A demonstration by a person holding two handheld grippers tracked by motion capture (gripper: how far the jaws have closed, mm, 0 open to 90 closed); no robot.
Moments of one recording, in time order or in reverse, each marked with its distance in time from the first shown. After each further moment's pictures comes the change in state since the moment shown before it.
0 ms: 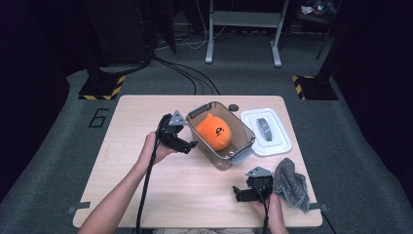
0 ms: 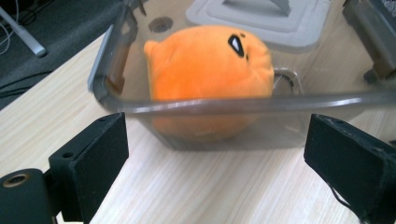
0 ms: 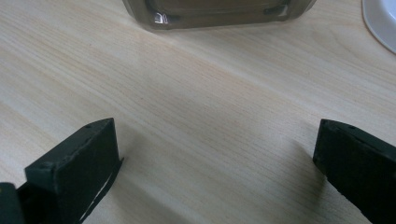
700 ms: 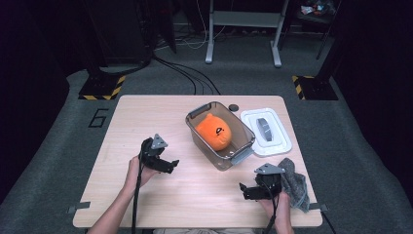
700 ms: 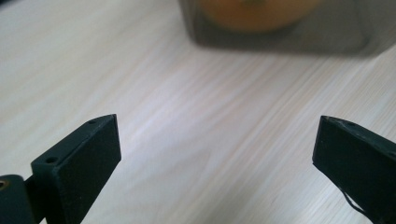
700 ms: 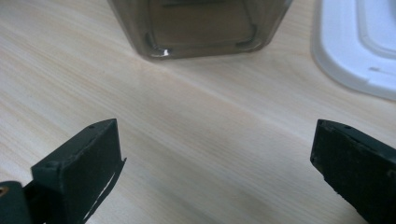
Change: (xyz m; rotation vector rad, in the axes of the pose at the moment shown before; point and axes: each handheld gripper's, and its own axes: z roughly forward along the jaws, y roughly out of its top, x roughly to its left) left arm 0.004 -0.108 0.008 0.093 0.117 -0.133; right arm -0.015 0.013 -0.038 -0.043 0.005 -0.005
